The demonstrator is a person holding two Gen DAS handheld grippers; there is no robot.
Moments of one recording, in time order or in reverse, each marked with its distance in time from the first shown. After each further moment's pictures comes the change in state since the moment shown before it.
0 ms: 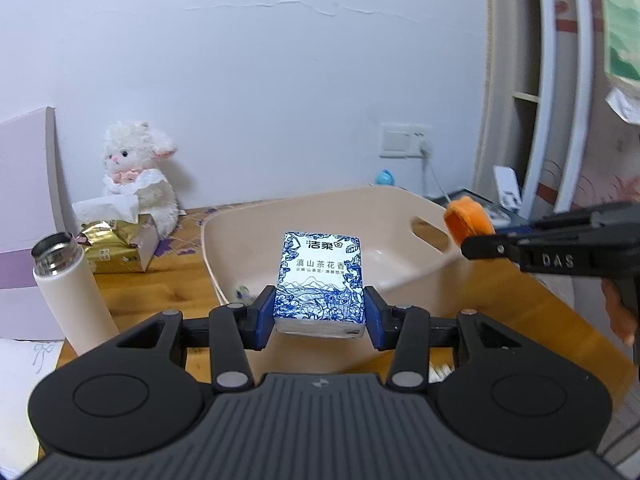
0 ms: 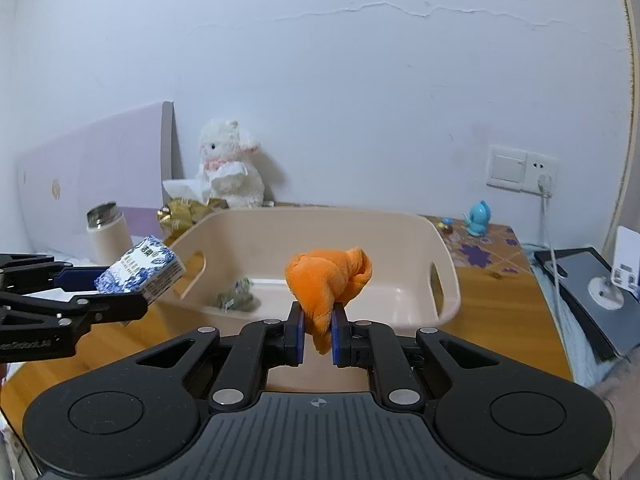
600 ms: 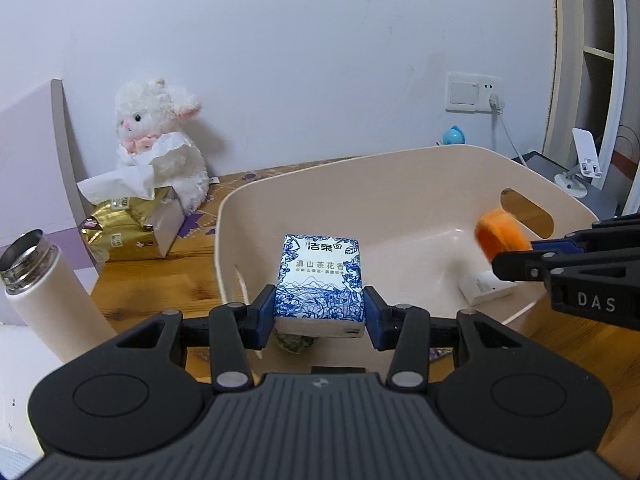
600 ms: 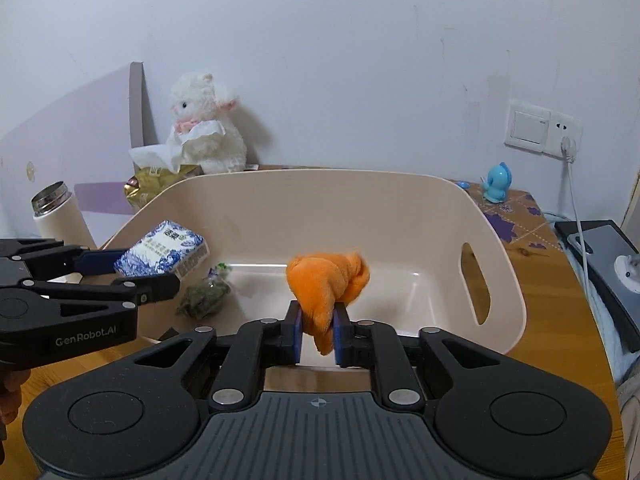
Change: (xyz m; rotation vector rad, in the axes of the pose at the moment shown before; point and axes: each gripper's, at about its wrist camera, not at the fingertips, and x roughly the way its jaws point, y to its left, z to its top) left arm 0.102 0.009 0.007 0.018 0.141 0.162; right arm 0.092 0.006 0.004 0.032 0.119 -0.034
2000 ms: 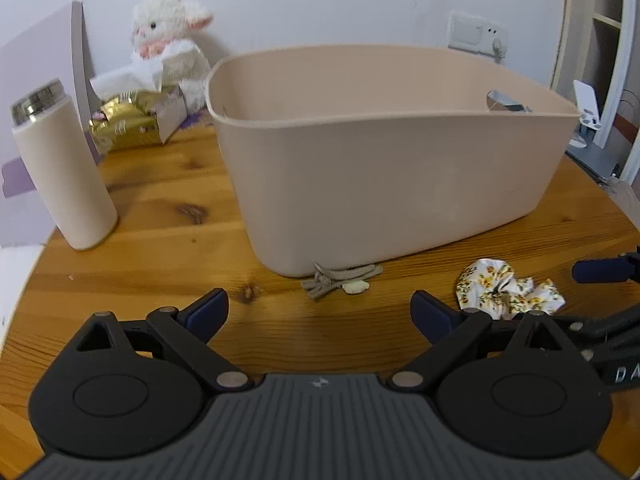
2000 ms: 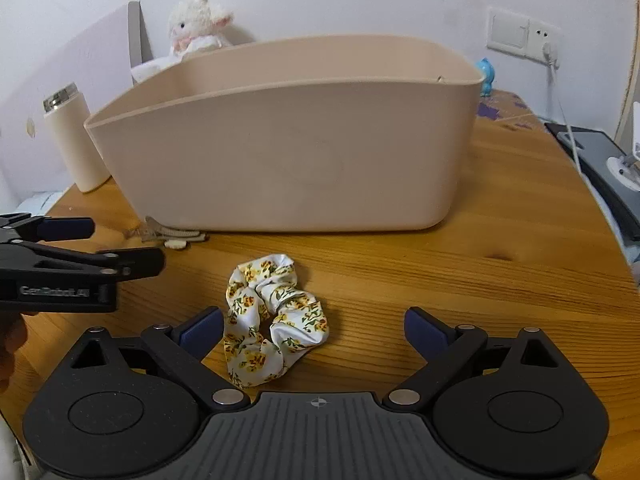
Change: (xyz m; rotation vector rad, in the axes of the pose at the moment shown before) left arm -0.013 -0.019 -0.089 -0.081 0.143 0.021; right arm -0.018 -0.002 -0.106 0.038 0.177 0.011
